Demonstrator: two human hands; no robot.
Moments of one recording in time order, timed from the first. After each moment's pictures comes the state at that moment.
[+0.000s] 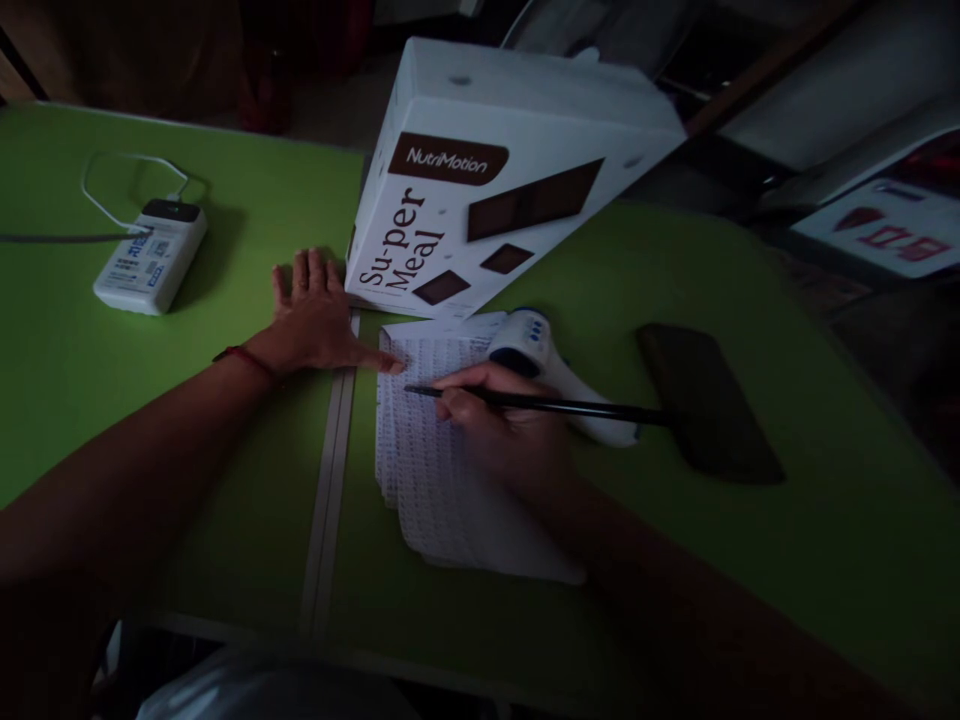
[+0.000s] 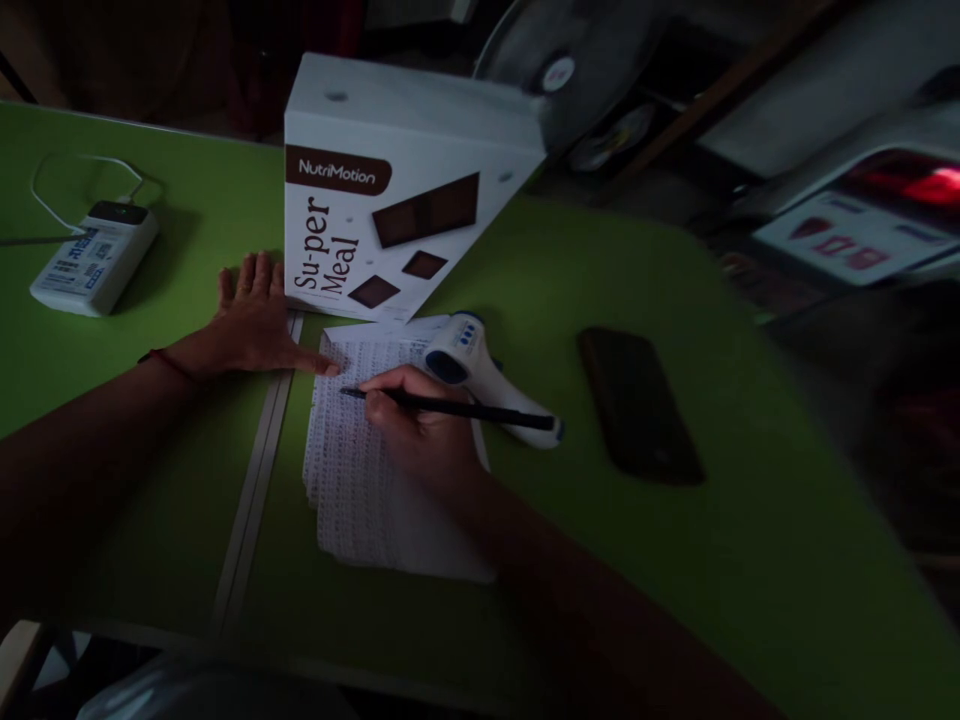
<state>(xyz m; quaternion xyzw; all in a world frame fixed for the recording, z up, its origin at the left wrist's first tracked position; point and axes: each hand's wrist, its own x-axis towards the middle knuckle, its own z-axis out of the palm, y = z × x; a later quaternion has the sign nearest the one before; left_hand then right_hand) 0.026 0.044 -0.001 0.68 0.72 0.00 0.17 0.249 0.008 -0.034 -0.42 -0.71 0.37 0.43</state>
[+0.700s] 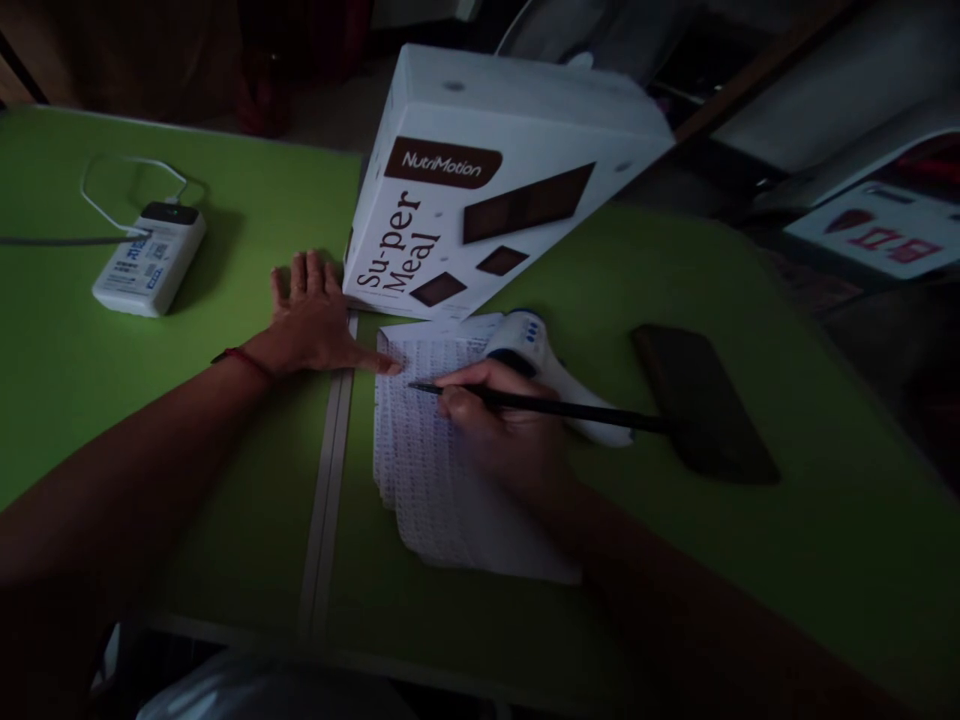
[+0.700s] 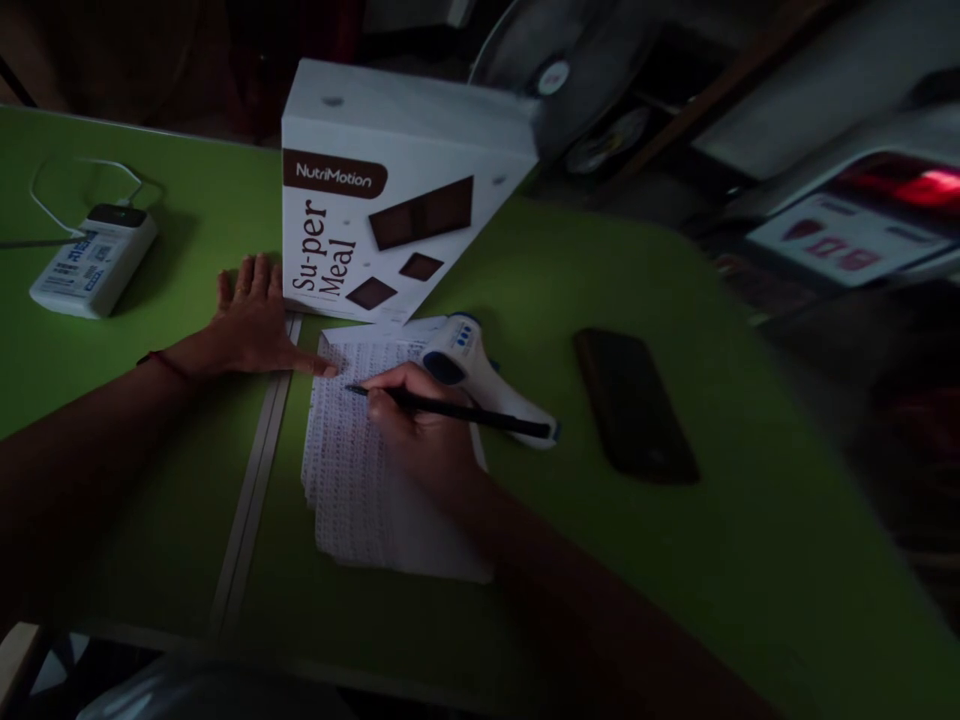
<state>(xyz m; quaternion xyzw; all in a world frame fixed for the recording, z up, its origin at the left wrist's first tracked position) 0.027 0.044 -0.001 0.68 0.72 -0.02 0.17 0.254 0.011 -0.036 -0.42 -0.73 0.33 0.42</state>
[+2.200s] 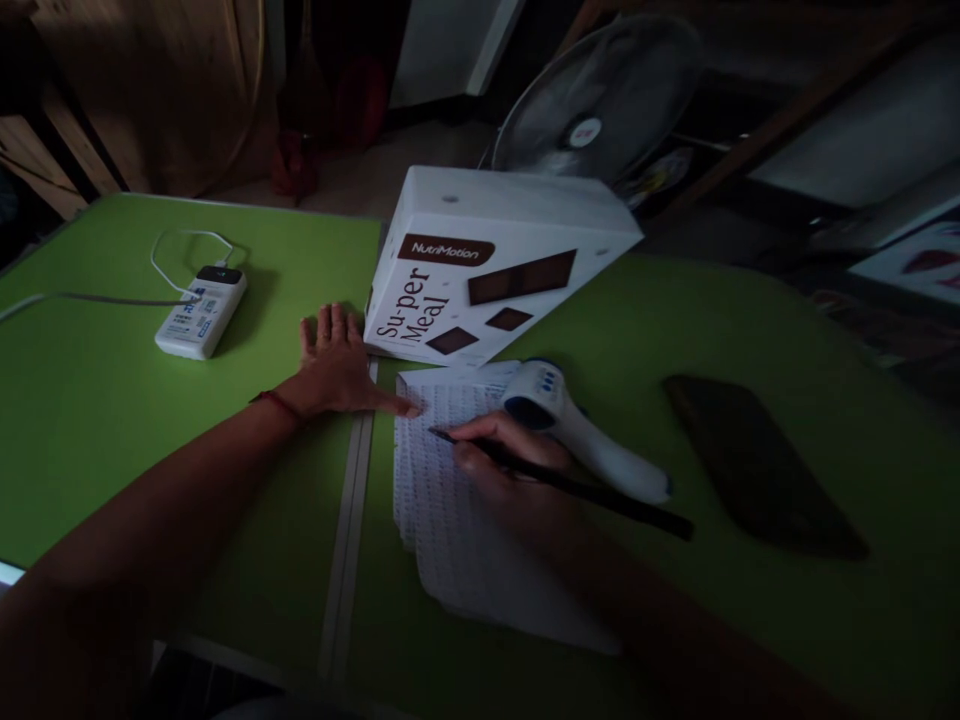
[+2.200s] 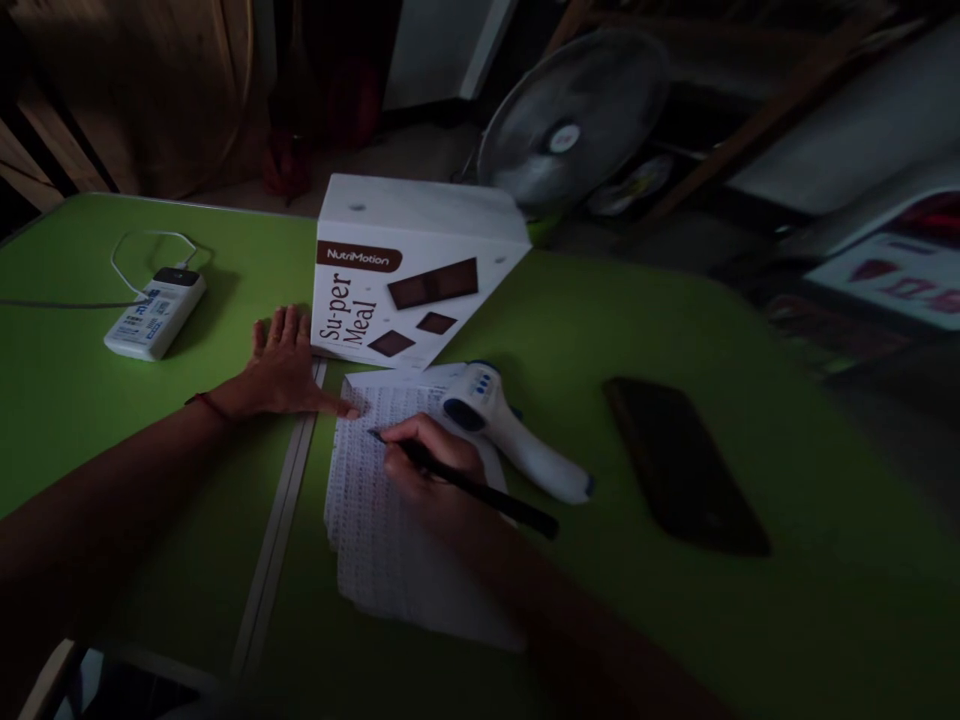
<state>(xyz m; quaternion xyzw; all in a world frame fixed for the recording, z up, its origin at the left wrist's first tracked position) 0.024 0.033 0.008 0.67 0.72 -0.01 0.18 0.248 0.004 -0.028 -0.43 -0.75 0.32 0.38</state>
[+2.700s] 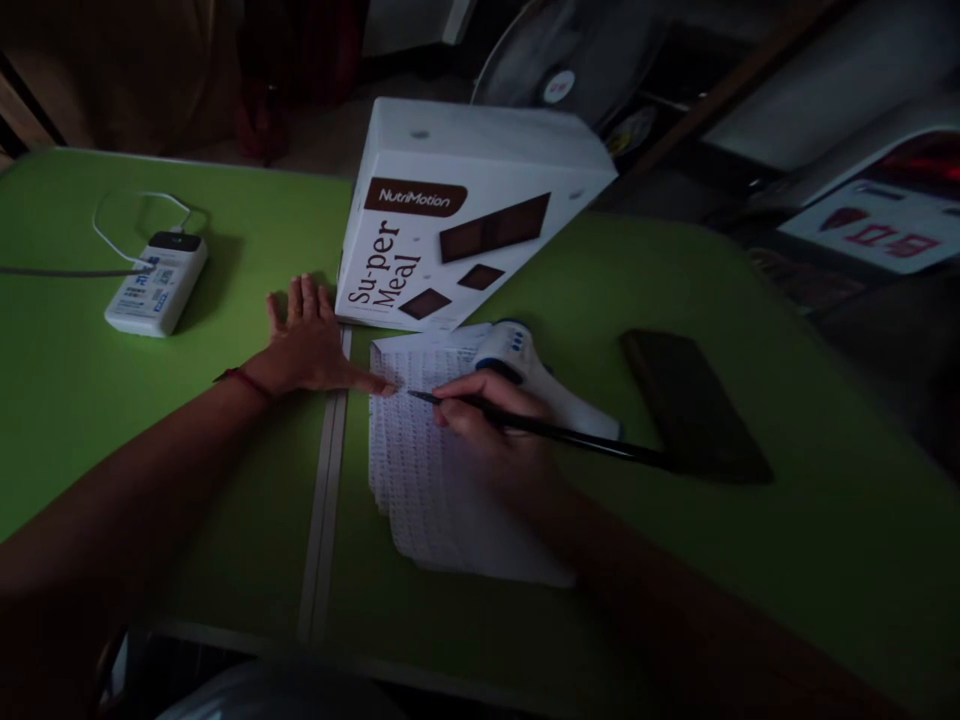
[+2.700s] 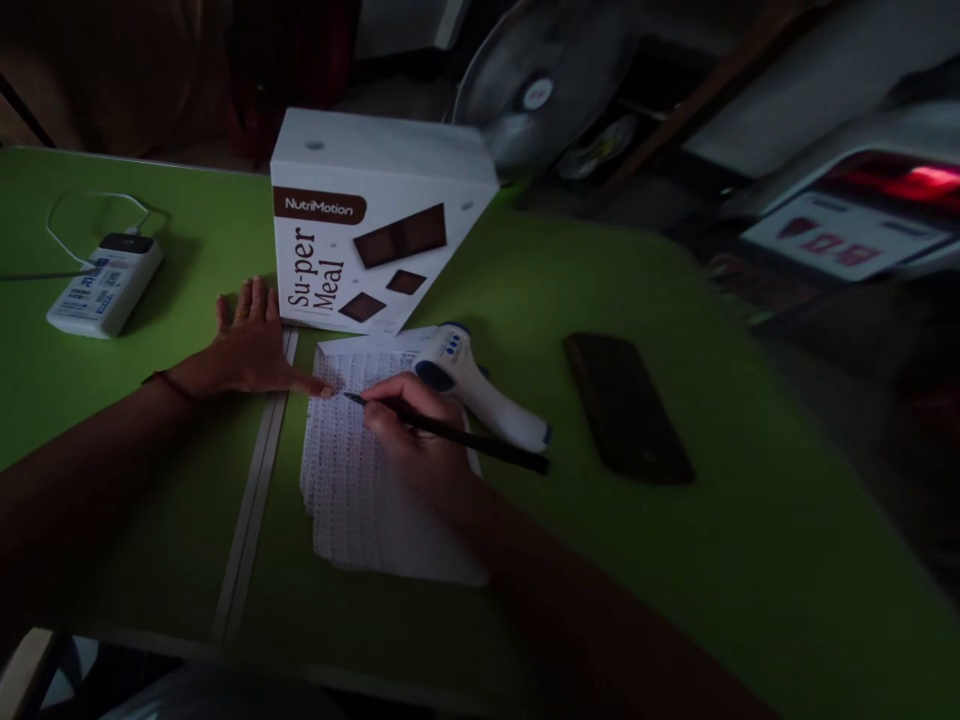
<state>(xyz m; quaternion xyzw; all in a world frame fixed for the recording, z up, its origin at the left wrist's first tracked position) 0.030 0.035 0.006 0.67 0.72 -0.05 0.17 0.248 0.003 -0.024 -0.44 -0.70 0.37 0.43</state>
